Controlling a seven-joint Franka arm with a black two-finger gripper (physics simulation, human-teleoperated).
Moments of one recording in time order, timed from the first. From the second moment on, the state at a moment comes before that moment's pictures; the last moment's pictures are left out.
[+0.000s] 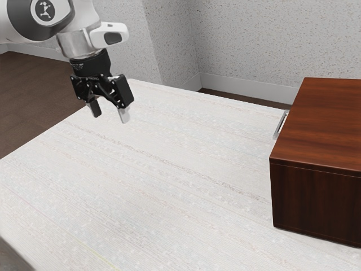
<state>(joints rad) 0.48 0.08 -0.35 -1.26 -0.01 1.32 0.04</state>
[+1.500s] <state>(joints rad) 0.41 -0.60 -0.35 -2.03 -0.12 1.57 -0.01</state>
